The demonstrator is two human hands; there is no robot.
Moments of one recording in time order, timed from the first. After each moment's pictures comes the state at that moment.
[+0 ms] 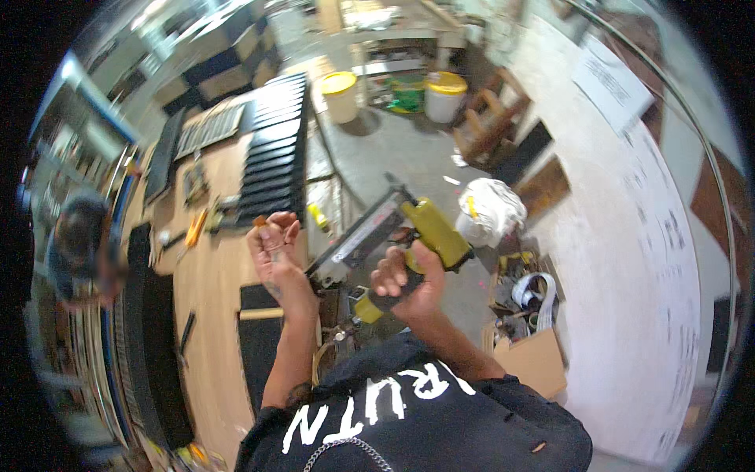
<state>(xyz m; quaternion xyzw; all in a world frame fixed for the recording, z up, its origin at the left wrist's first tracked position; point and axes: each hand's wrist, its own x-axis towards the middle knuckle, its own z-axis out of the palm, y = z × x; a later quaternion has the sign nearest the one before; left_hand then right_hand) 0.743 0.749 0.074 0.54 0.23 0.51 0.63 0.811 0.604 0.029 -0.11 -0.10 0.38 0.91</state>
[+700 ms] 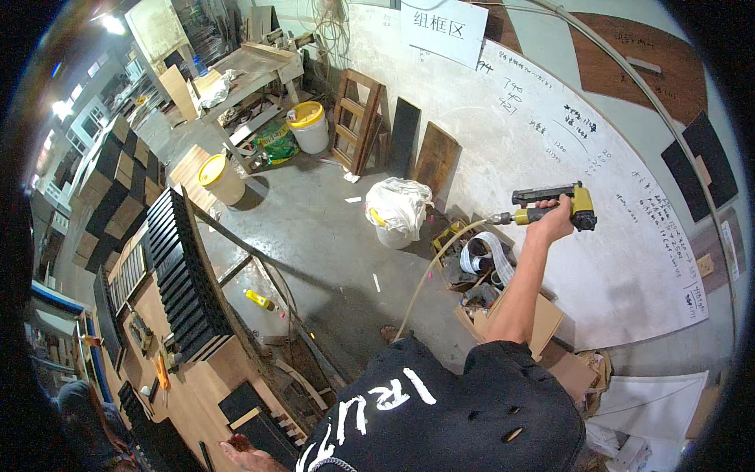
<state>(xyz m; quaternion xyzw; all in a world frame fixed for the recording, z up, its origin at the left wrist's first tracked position) 0.575 0.796 -0.067 0.41 0.52 0.52 0.54 1.020 0.220 0.037 -0.30 0.25 -0.52 0.76</state>
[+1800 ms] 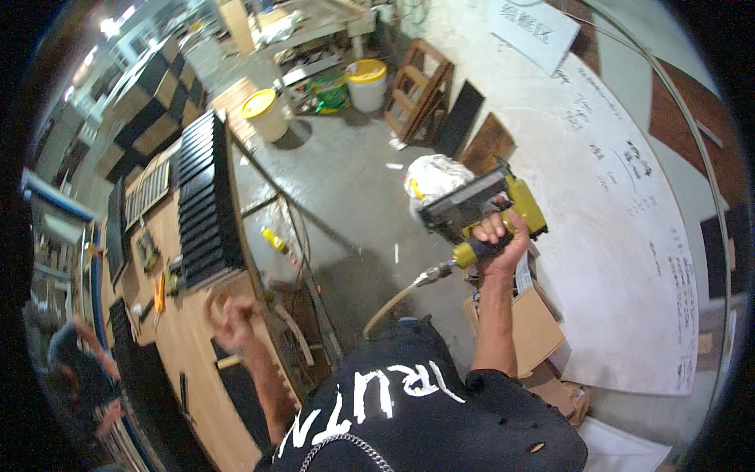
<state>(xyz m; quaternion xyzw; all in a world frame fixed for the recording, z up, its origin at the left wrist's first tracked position) 0.741 0.731 0.013 0.62 0.24 0.44 0.60 0.966 0.375 -0.006 -0.18 -0.02 0.06 0.98</state>
